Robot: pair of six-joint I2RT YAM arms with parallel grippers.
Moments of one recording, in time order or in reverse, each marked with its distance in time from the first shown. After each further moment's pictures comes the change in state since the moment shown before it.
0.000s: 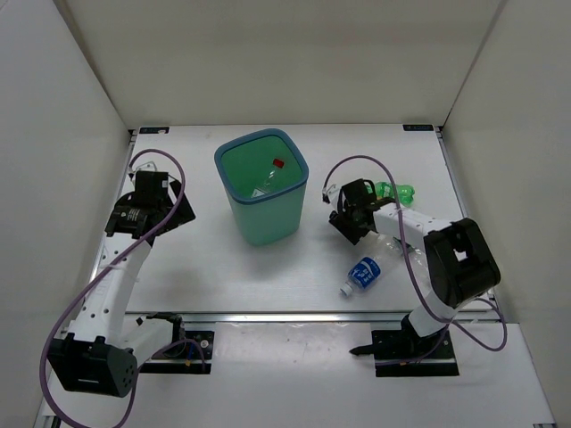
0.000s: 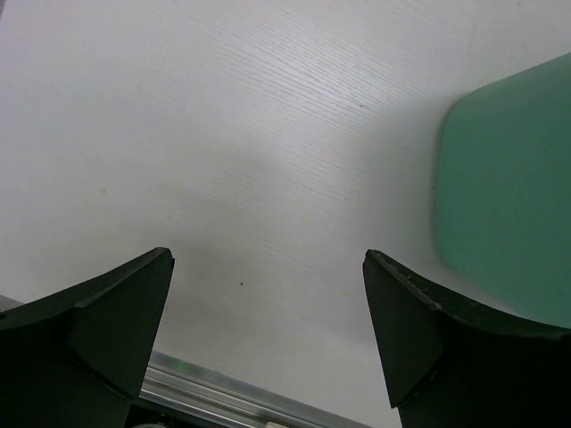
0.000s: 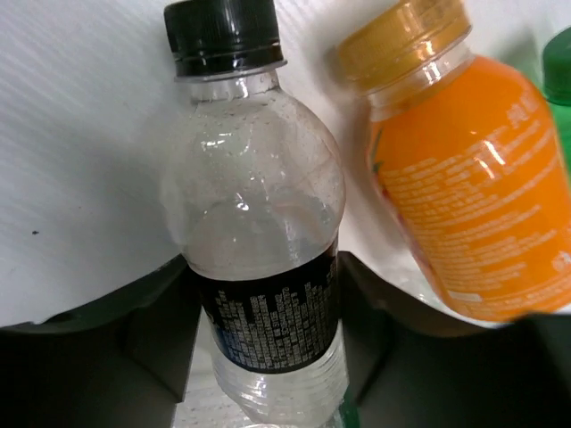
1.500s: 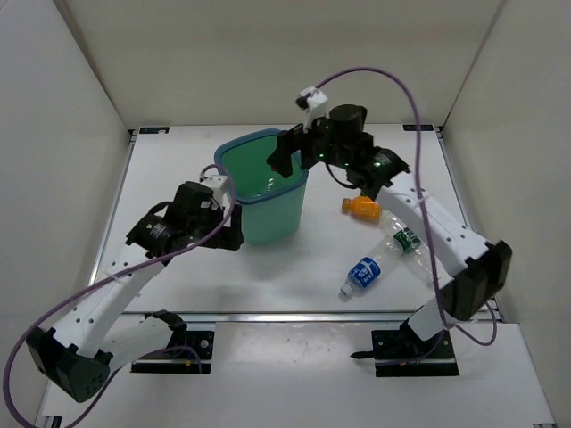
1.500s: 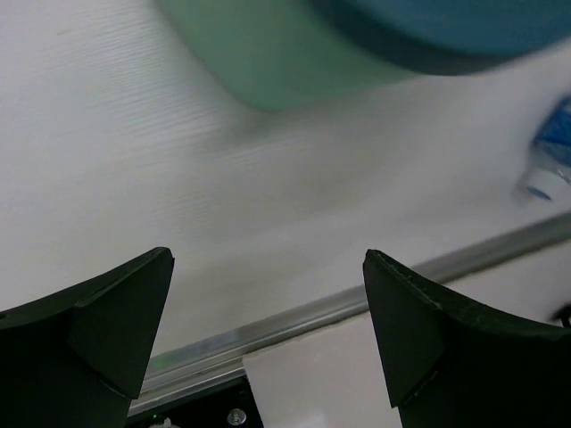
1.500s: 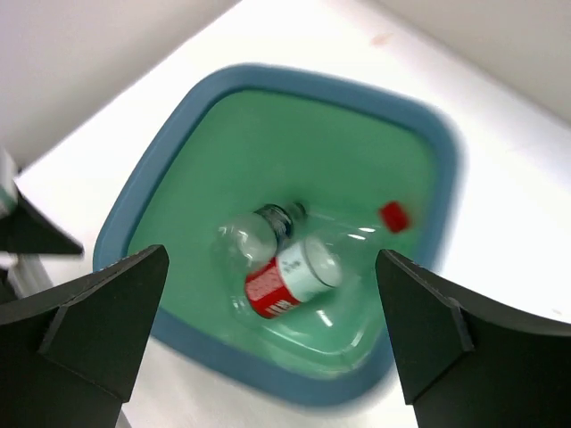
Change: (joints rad) left arm -0.394 -0.061 -0.026 0.012 0.240 0.125; right arm 0.234 -0.020 0.721 0.027 -0.374 0.561
